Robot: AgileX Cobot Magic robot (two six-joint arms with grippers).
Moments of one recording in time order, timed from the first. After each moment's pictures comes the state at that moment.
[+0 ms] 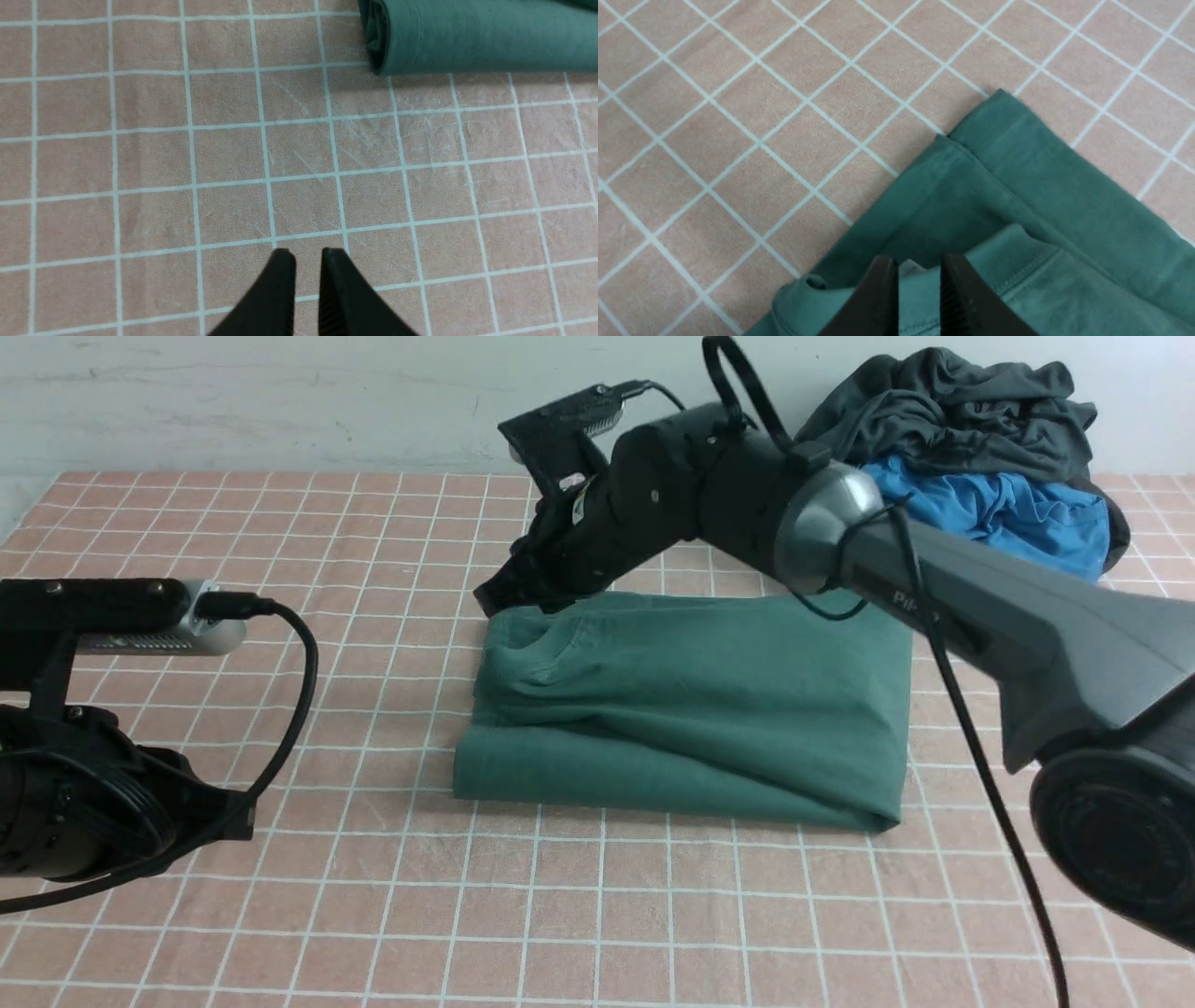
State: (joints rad) right arm 0.61 2.33 -2.17 0.06 0.83 -0.04; left arm -0.10 1.06 -0.76 -0.27 0.73 0.13
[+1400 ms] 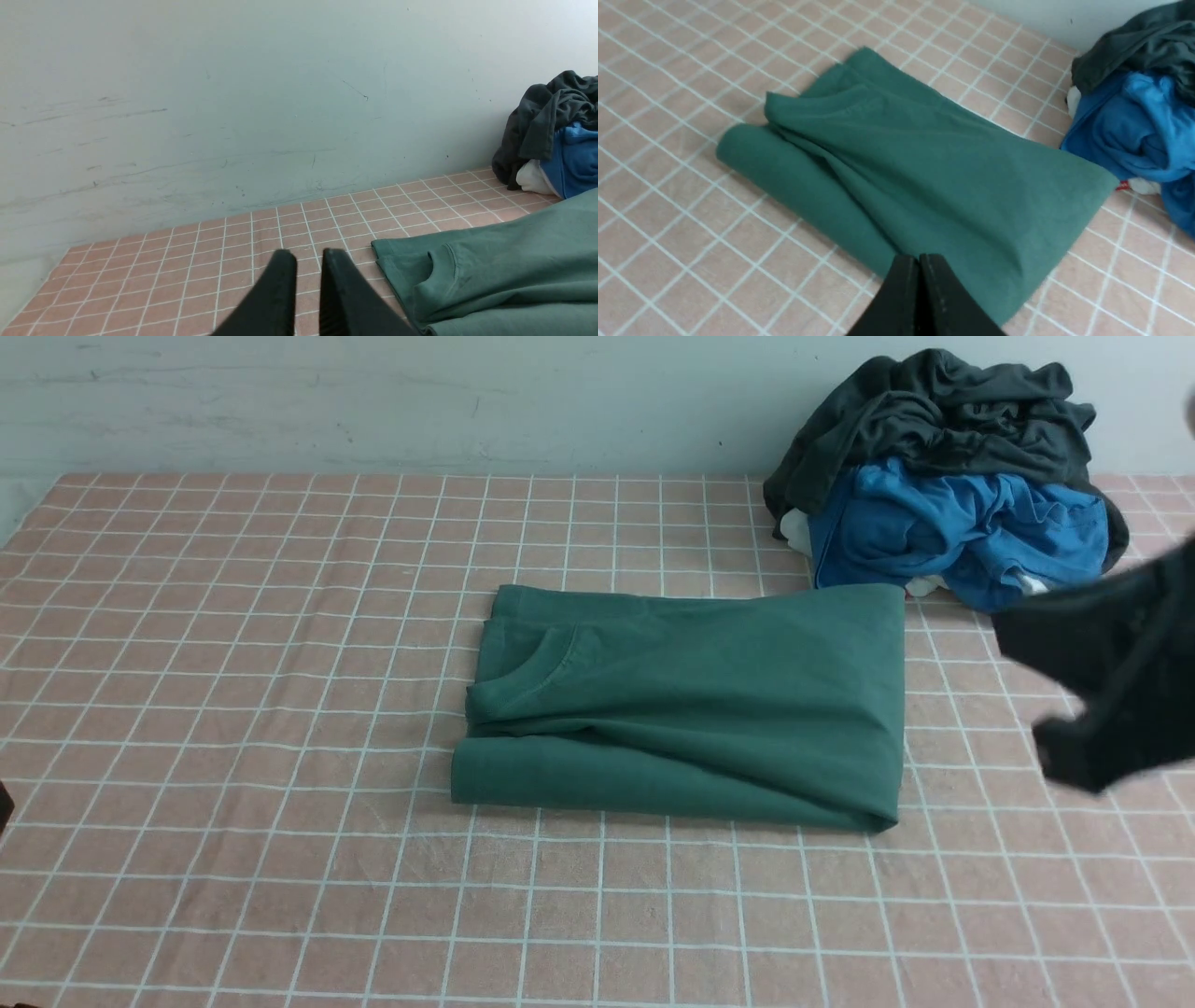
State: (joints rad) right arm 0.56 0.88 -0.78 -0.14 0.55 0.11; left arm -0.12 0.18 -0.21 -0.56 0.05 0.67
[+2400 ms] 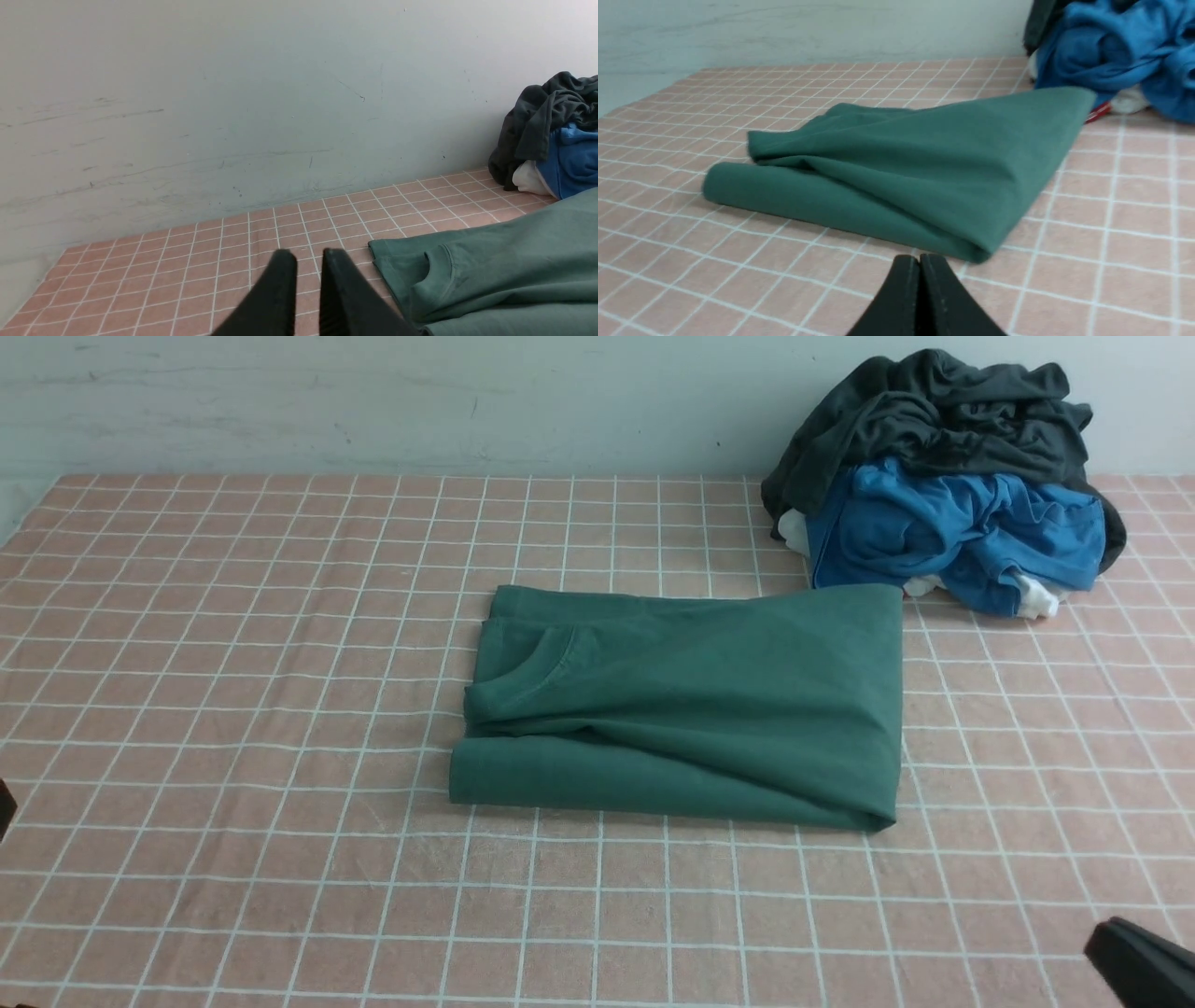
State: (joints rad) right arm 0.37 0.29 0.02 0.18 -0.01 0.00; left arm -0.12 0.18 -0.21 -0.57 0.05 0.67
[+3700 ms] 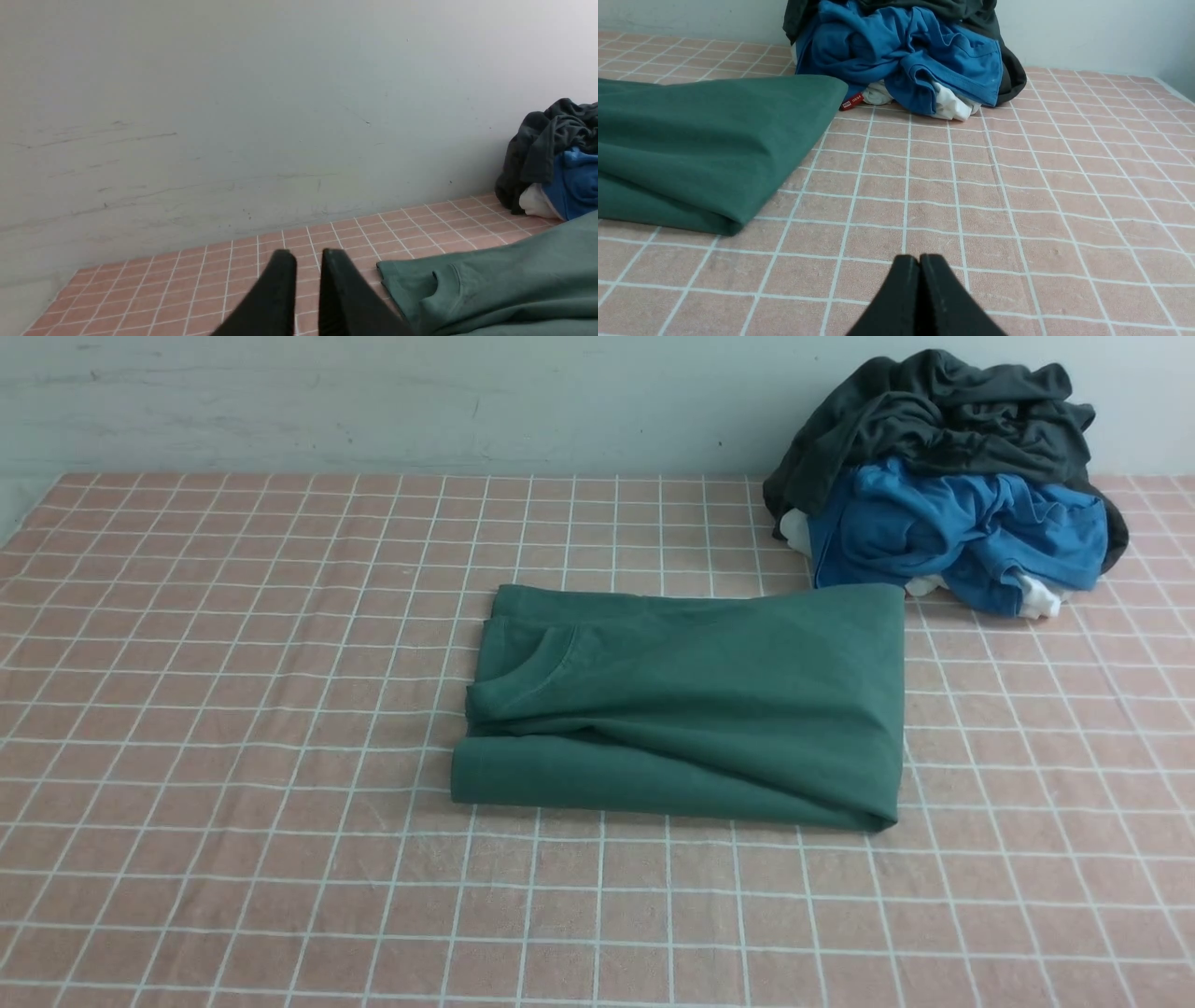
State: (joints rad) right arm -0.05 -0.01 0.02 -0.01 0.36 -0.02; left arm -0.12 0.00 -0.09 -0.57 0.02 0.67
